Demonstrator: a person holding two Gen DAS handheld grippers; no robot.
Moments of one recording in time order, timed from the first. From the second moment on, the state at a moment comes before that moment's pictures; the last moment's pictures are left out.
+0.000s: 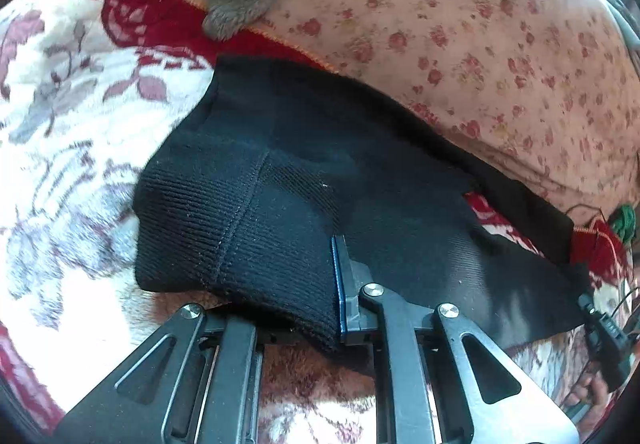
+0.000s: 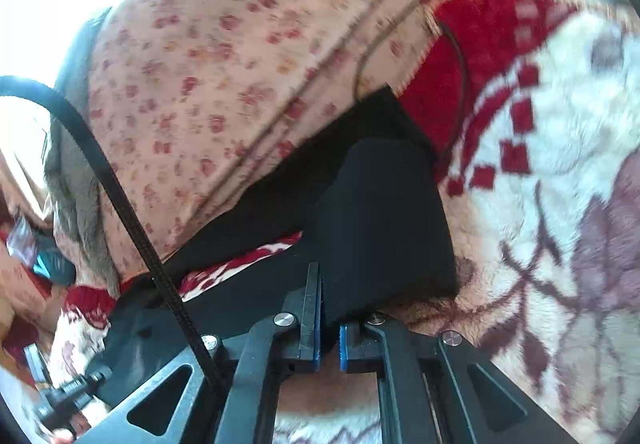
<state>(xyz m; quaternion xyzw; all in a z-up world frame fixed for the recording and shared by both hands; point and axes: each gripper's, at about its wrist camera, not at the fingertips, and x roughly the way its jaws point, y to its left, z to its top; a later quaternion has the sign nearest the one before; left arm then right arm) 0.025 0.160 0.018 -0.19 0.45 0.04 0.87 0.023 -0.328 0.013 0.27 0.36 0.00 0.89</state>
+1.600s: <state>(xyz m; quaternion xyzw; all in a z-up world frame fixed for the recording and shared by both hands) -0.082 0.239 0.019 -0.16 0.48 0.10 0.86 -0.101 -0.351 0.022 0.19 0.40 -0.18 0.88</state>
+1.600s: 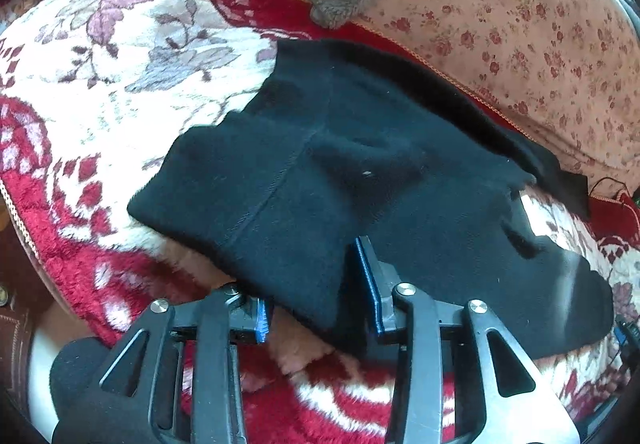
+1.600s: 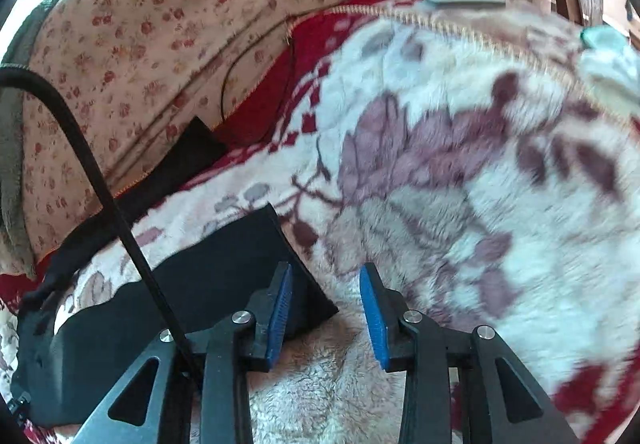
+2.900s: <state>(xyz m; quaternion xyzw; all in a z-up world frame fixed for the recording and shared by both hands) 0.073 0.162 0.043 -0.21 0.48 0.00 0.85 0.081 -0.266 -0.005 0.31 0.45 0.08 0.83</state>
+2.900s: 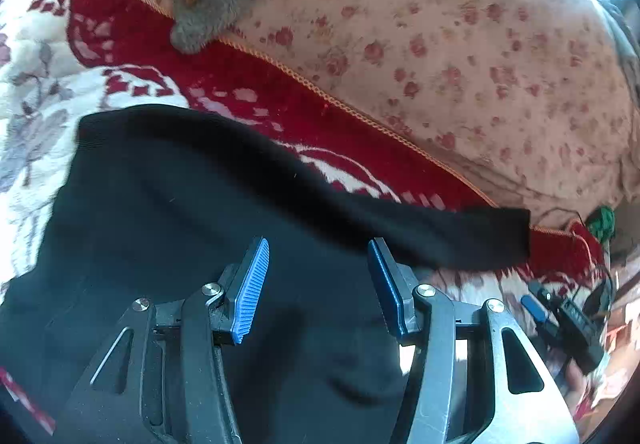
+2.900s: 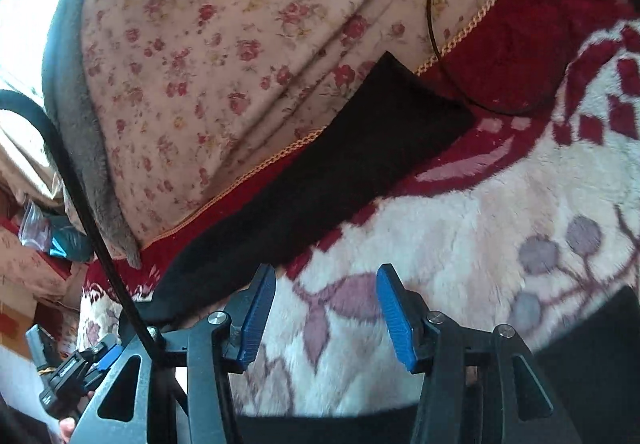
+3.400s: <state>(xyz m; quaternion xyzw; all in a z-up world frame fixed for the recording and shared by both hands) 0.131 0.165 0.005 -0.26 0.50 0.03 0.82 0.151 -0.278 -0.032 0.37 0.45 0.10 0.81</state>
